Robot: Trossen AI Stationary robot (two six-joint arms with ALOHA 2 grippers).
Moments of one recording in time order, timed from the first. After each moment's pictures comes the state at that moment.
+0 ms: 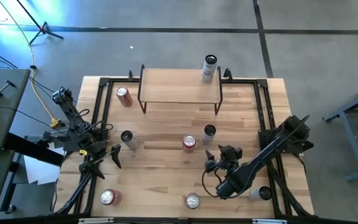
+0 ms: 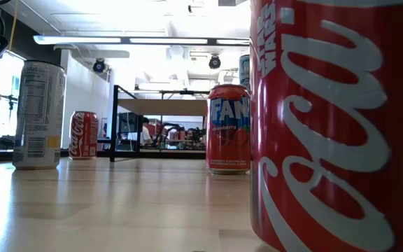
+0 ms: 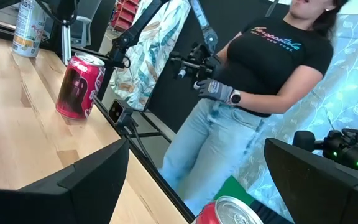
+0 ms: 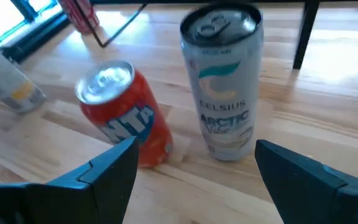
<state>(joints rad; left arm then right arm) -0.90 0.07 0.01 0.07 -0.09 -0.46 0.70 1.83 1.24 -1.16 1.01 2.05</state>
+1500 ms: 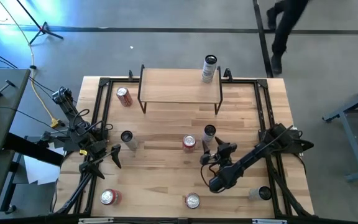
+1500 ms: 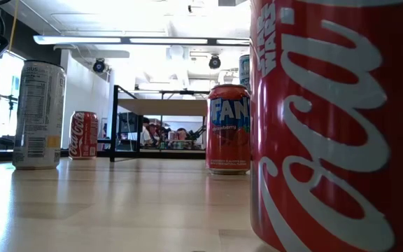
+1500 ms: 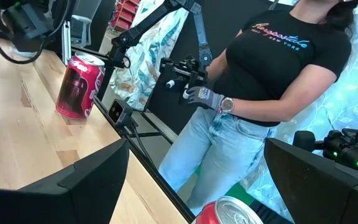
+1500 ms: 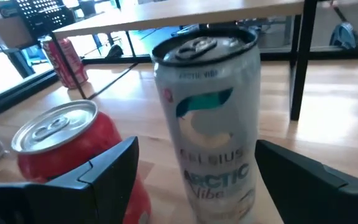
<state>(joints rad) -0.90 0.07 0.01 0.07 -0.09 -0.46 0.60 2.03 1.20 -1.26 1.28 2.33</state>
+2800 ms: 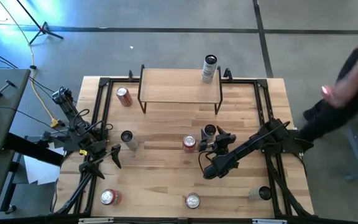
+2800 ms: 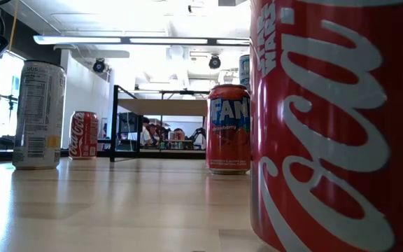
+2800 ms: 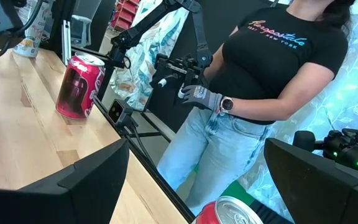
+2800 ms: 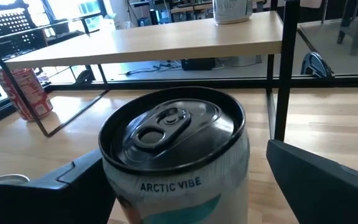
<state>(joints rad) -0.90 0.07 0.01 0.07 -0.09 -0.46 0.47 2.03 1.20 -1.34 1.33 2.38</state>
